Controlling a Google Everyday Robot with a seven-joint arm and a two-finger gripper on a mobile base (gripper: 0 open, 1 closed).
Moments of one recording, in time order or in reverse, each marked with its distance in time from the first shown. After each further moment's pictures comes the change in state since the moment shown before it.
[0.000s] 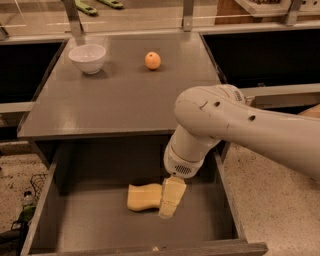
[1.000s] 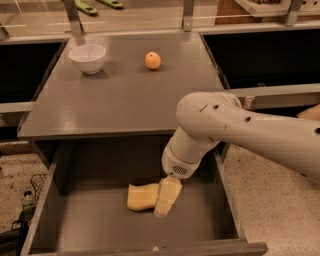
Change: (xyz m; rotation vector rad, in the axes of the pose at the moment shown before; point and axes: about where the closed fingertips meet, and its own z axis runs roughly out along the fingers) arm -0.005 -0.007 0.020 -0.025 -0.054 0.027
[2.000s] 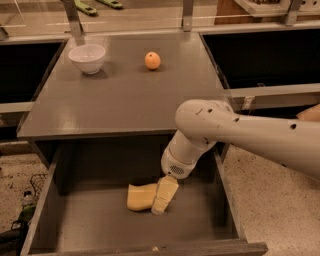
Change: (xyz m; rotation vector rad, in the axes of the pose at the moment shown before) arm 0.004 -0.020 0.038 -0.054 -0.020 0.064
